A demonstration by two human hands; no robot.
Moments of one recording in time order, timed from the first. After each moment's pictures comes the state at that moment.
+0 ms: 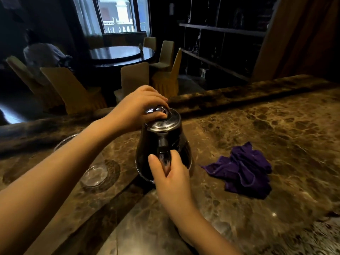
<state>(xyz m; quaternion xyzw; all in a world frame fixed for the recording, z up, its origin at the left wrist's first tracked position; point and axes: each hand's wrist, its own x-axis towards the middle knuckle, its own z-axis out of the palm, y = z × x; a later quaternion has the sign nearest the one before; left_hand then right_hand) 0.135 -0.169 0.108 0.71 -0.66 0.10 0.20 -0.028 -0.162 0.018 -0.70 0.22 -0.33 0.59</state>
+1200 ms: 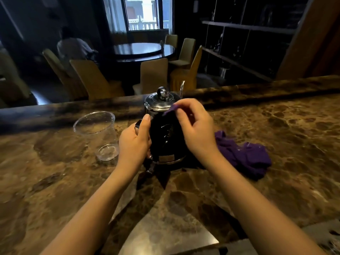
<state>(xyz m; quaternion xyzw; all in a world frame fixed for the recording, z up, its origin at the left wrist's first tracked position) 0.060 -0.113 0.019 0.72 -0.27 -0.01 0.64 -0.018 -0.236 0.034 -0.78 0.07 -0.49 0.38</state>
